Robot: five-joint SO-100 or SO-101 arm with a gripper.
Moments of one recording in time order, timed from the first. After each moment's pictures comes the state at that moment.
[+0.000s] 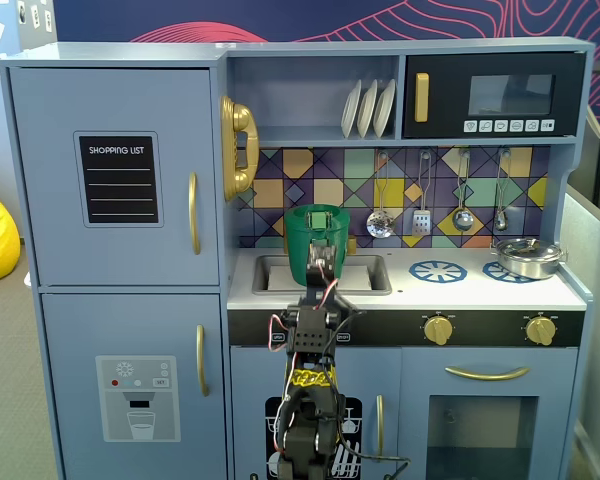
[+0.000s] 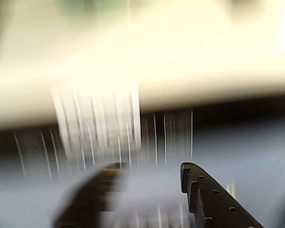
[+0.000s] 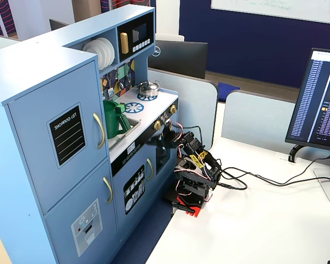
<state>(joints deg) 6.6 175.0 137.2 50.8 -92.8</state>
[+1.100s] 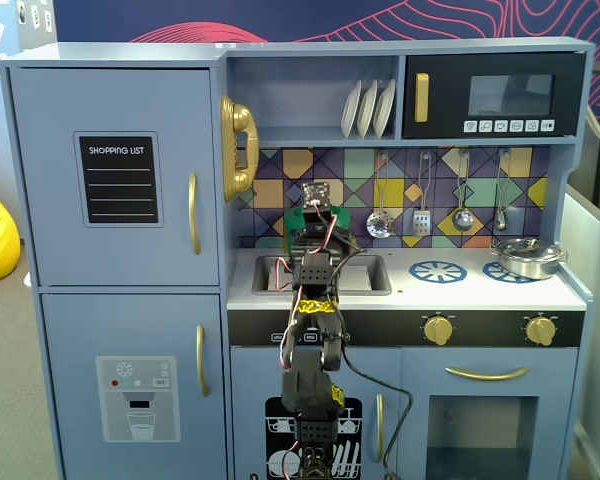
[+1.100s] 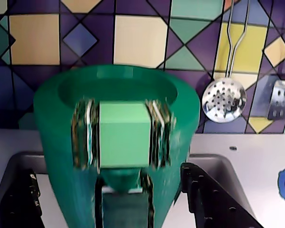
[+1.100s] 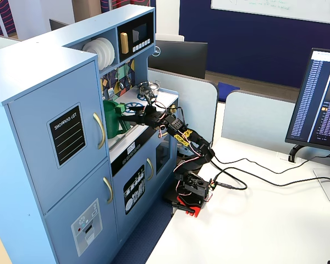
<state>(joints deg) 4.5 135.2 108.4 22.8 -98.2</state>
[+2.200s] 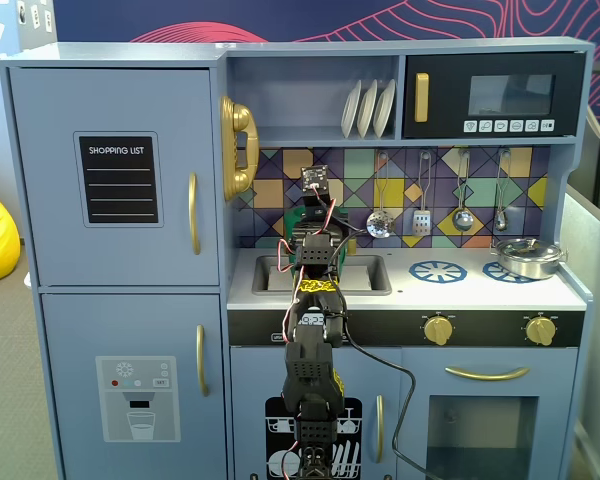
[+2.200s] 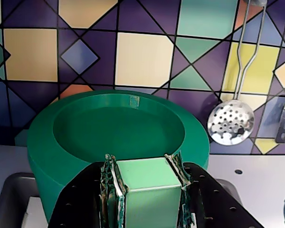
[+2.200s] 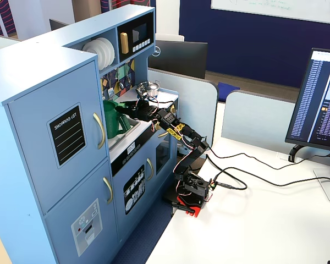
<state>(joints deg) 2.5 122.3 94.6 23.4 -99.0</state>
